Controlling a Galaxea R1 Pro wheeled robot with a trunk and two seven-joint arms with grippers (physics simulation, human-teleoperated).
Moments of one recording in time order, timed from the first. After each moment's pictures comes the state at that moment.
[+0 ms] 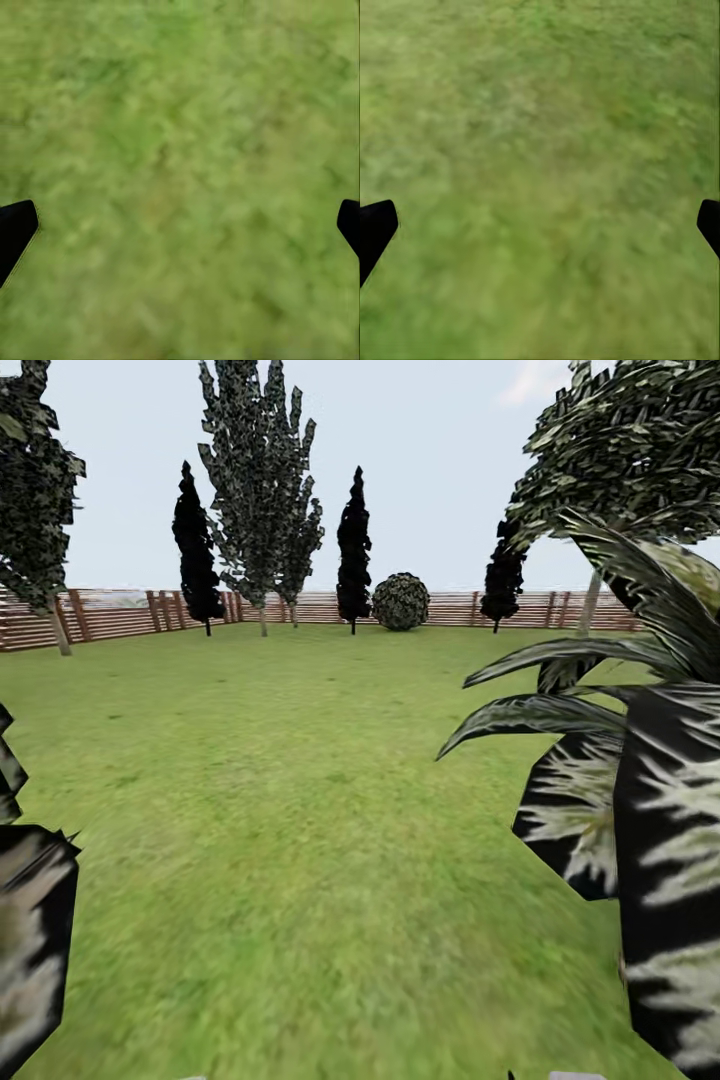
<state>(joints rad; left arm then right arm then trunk) -0.27 0.10 0.08 -0.22 0.01 -0.30 0.01 -0.09 -0.08 -0.08 -0.57 0.00 -0.31 0.00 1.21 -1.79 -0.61</state>
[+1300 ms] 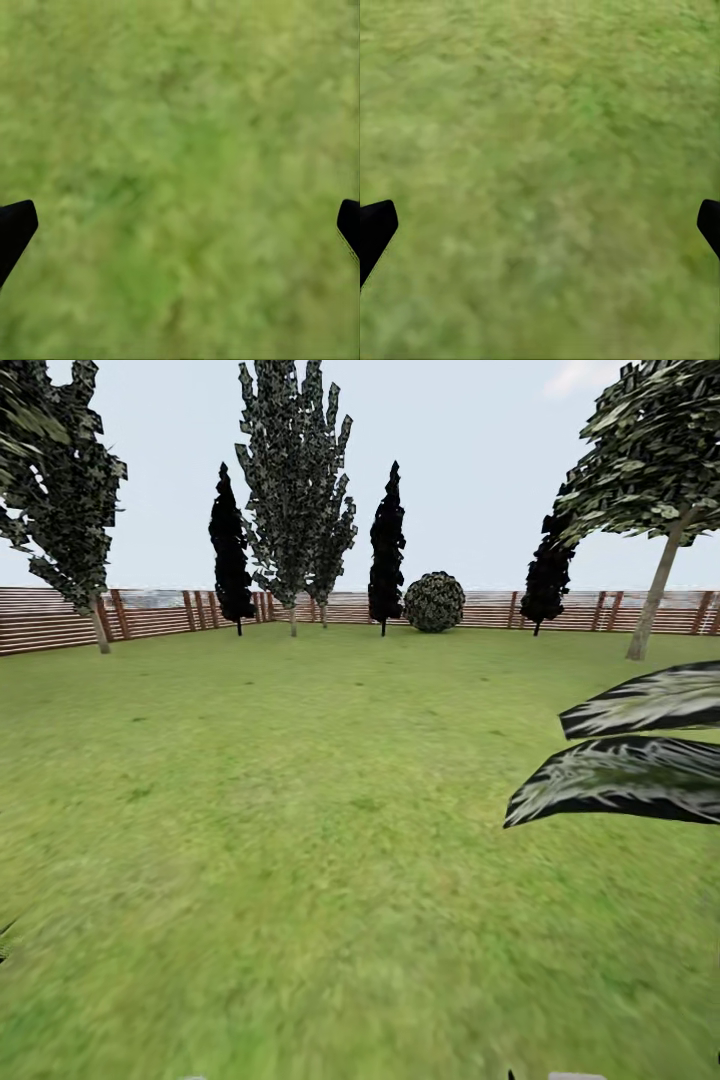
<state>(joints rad) -0.27 0.10 0.08 -0.22 0.01 -0.30 0.01 -0.09 -0.08 -0.08 -0.57 0.00 -0.31 0.00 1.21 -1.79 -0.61</state>
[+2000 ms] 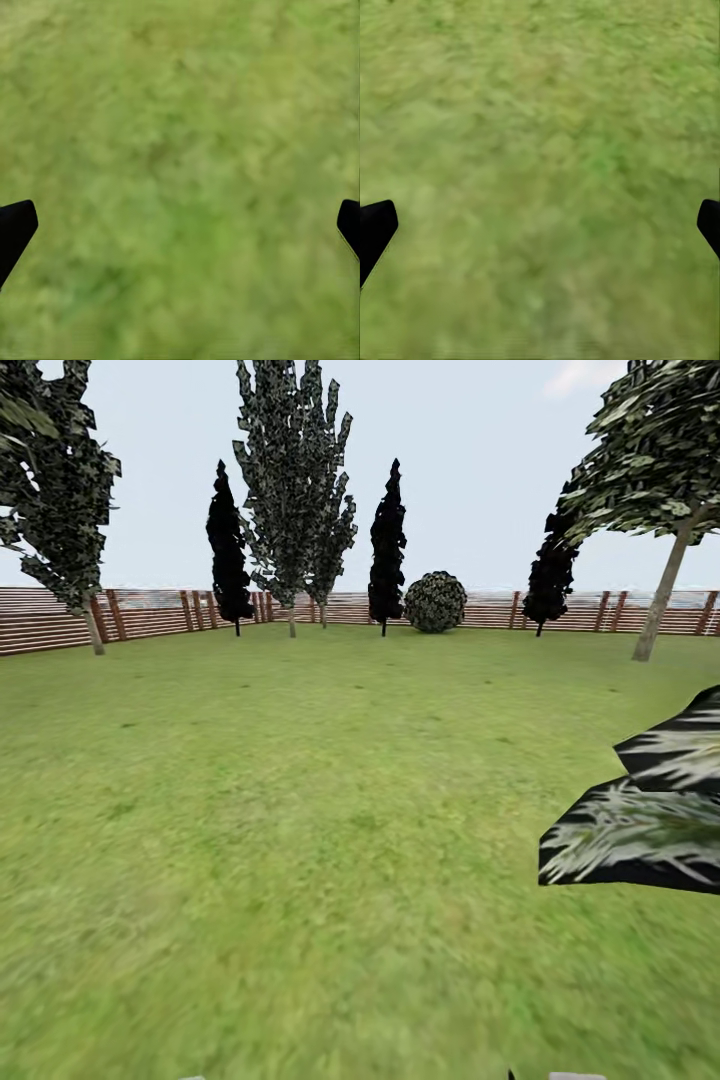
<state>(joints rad) -0.27 0.10 0.08 -0.22 0.01 -0.30 0.01 -0.09 -0.08 -0.08 -0.57 0.00 -0.31 0.00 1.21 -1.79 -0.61</state>
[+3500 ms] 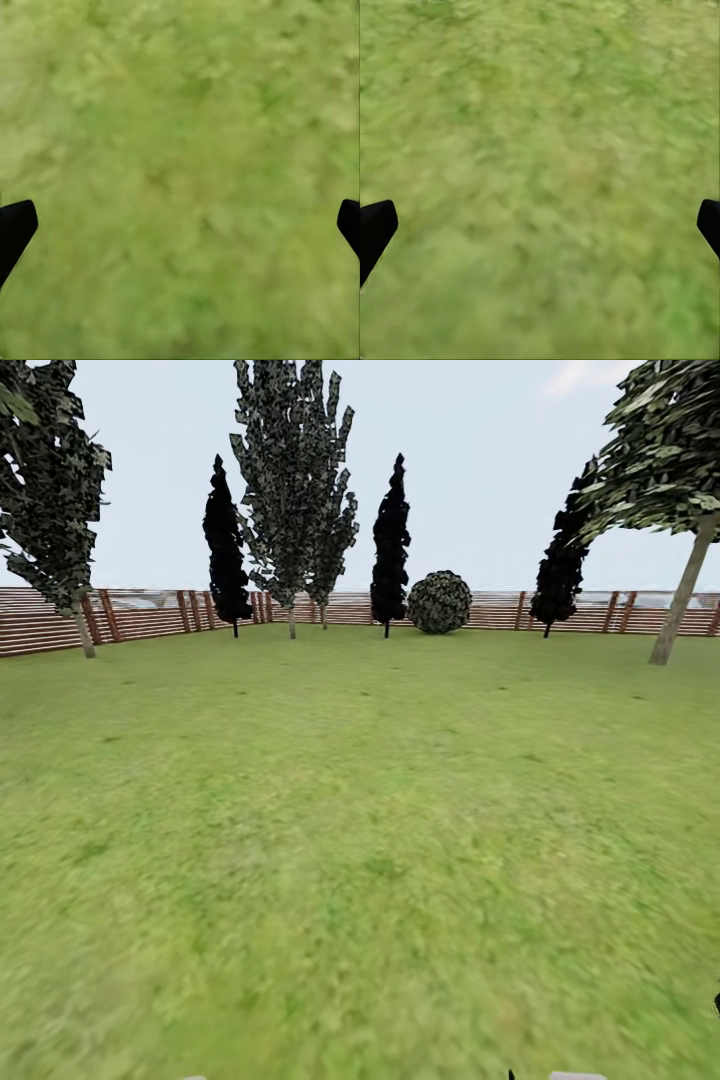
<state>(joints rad) -0.27 0.10 0.08 -0.22 0.01 -0.30 0.01 -0.09 -0.08 -0.08 -0.57 0.00 -0.31 0.00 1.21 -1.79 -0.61</state>
